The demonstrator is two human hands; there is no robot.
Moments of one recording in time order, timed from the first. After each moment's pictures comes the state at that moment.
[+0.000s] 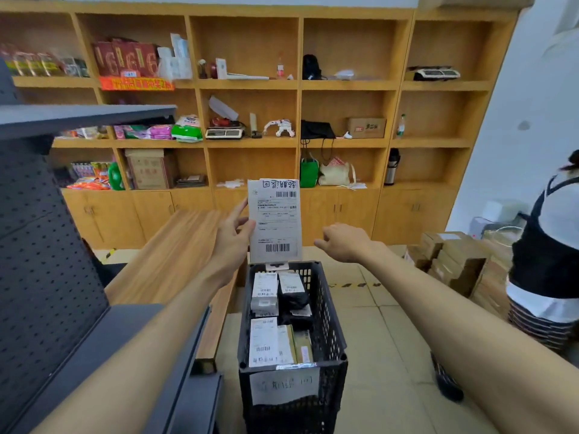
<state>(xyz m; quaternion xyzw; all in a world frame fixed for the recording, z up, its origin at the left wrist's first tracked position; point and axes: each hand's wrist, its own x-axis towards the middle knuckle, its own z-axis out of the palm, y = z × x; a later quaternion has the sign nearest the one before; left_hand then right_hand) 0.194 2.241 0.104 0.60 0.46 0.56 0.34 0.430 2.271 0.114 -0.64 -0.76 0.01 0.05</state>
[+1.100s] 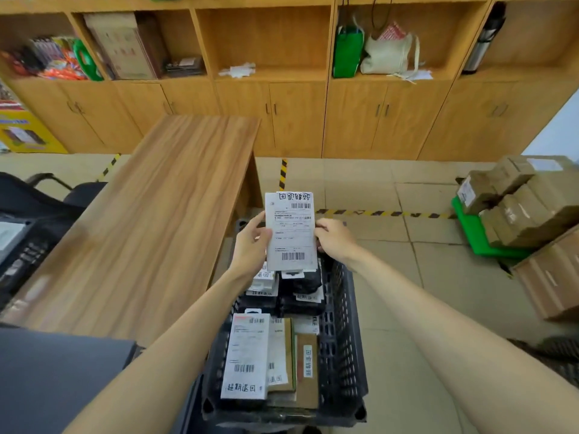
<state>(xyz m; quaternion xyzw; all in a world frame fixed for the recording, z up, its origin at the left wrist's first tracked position) 0.263 2.555 -0.121 0.46 0.62 0.43 0.47 0.447 2.590 -0.107 -0.60 -0.61 0.47 0.21</state>
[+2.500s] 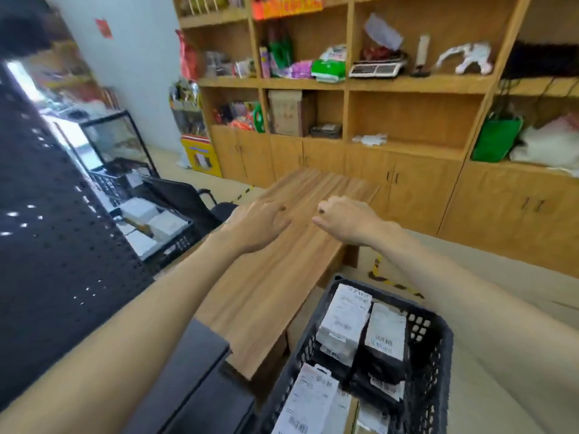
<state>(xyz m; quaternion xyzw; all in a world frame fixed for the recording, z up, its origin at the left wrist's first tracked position) 0.114 2.530 0.057 0.62 0.78 0.05 -0.02 0.281 2.653 0.045 -0.34 -0.94 0.06 0.04</state>
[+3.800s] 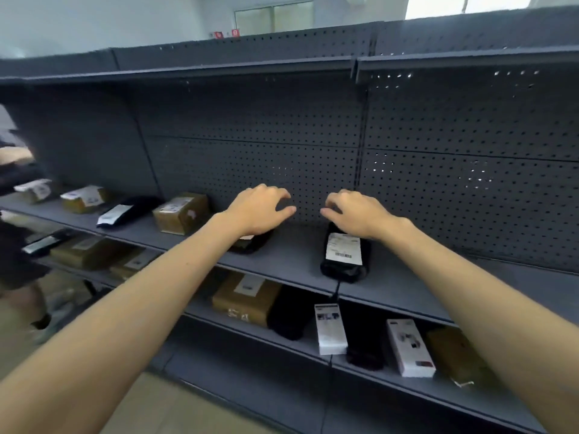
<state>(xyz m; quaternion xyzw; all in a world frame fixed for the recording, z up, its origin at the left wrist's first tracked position) 0.243 1.623 0.126 0.05 0.99 0.01 -0.12 0.173 1.837 0.108 0.32 -0.93 0.11 0.10</state>
